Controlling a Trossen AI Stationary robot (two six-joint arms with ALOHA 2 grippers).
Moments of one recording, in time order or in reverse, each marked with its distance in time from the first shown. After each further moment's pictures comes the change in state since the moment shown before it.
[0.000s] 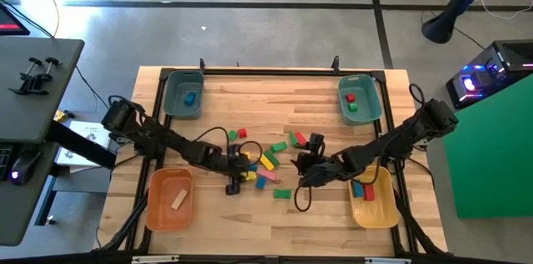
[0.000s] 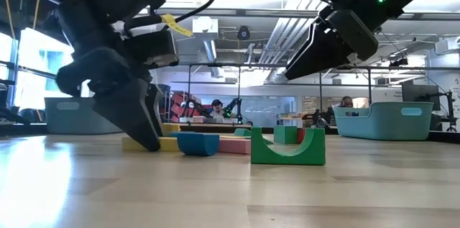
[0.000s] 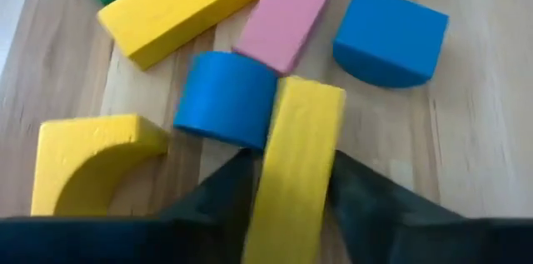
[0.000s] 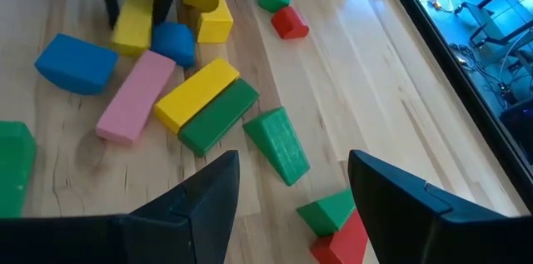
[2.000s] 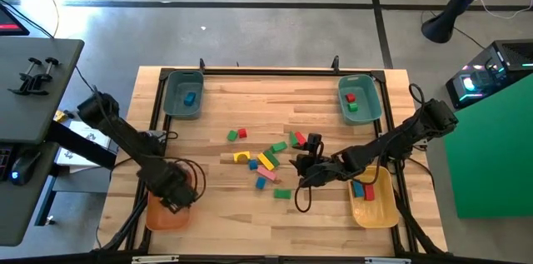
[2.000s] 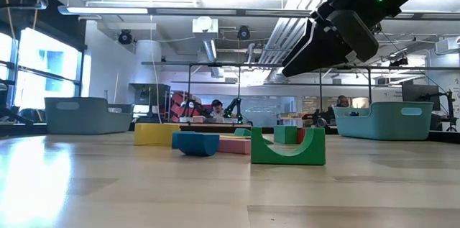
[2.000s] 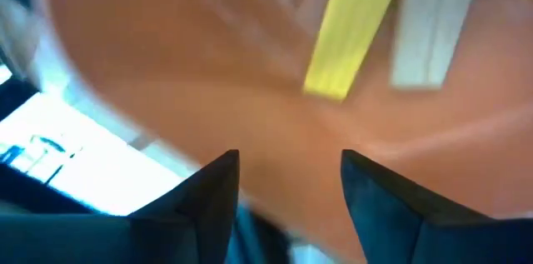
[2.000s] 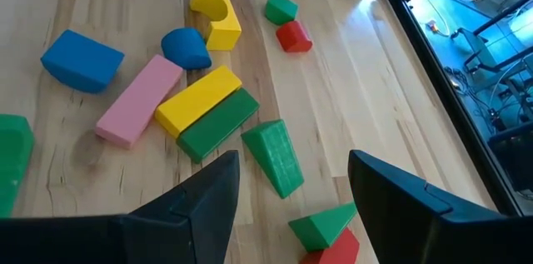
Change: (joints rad) left arm -0.445 -0.319 0.155 -1.200 0.604 -1.230; right arm 0.000 0.000 0.001 0.039 0.000 -0.111
